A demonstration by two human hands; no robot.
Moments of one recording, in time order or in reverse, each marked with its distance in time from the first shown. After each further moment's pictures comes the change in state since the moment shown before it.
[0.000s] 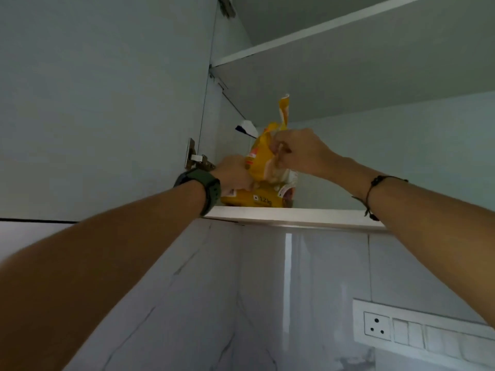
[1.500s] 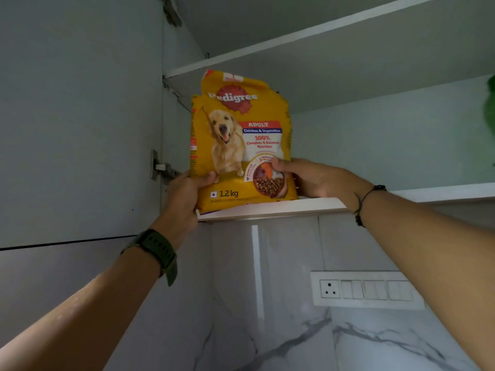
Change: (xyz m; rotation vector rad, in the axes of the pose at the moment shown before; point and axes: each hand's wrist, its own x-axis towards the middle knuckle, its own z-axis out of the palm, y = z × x) left_hand -0.070 -0.003 0.011 -1.071 0.164 0.014; right_hand -0.081 0.021 -0.039 1.152 -0.310 0.611
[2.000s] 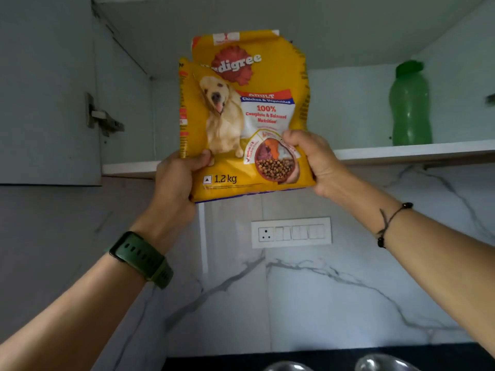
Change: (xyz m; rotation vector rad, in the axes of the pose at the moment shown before) left_hand -0.091 -0.020 0.043 -0.220 -0.164 -0.129; right_hand -0.137 0.006 0.025 0.141 0.527 -0.193
